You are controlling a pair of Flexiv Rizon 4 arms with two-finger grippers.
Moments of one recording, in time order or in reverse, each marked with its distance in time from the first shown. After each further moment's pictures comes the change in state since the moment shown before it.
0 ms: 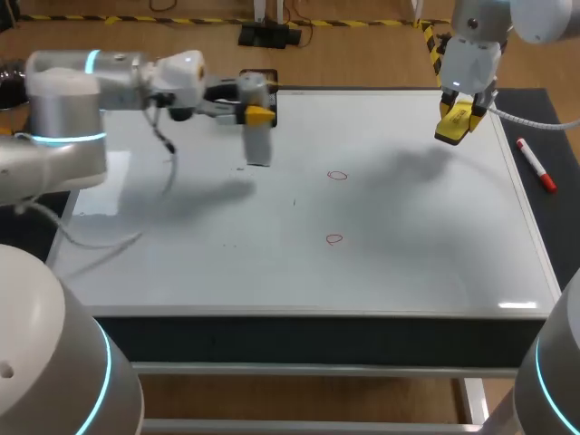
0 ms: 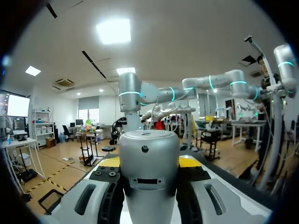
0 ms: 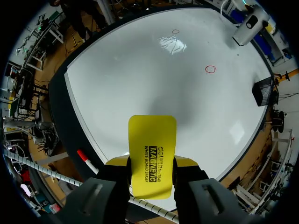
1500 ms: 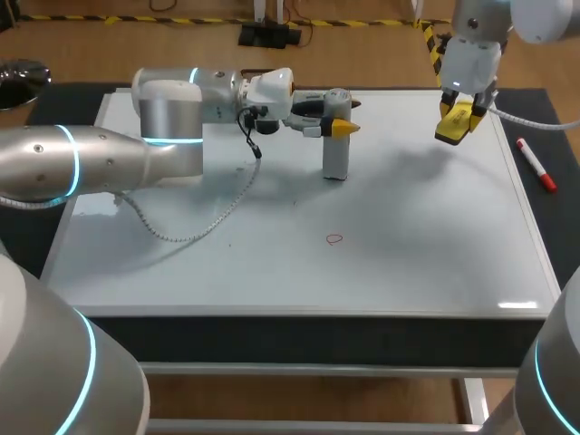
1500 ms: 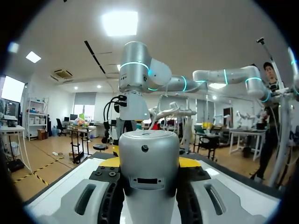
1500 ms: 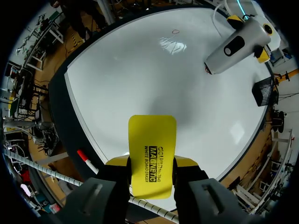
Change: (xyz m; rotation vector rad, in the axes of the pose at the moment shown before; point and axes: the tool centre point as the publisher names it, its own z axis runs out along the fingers) left arm -0.034 0.062 0.131 0.029 0.035 -0.078; right arm 0.000 0.000 0.000 0.000 -0.001 0.000
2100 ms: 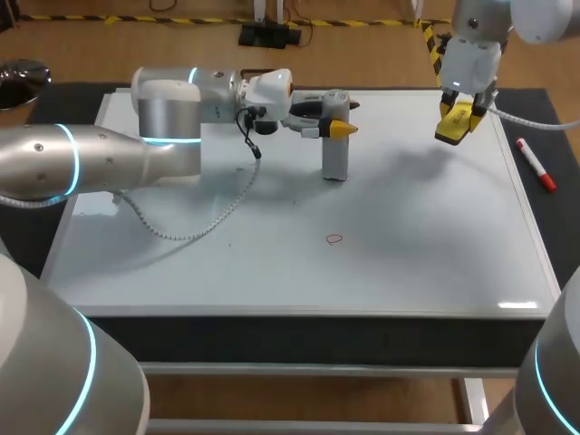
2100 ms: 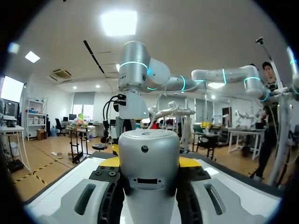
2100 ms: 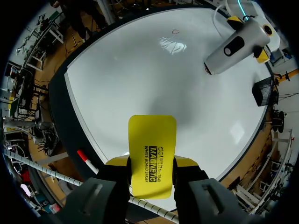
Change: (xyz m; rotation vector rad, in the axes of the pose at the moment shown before) left arm 0.001 0.003 -0.003 -0.006 0.011 0.001; right arm 0.000 0.000 0.000 0.000 0.000 0.000
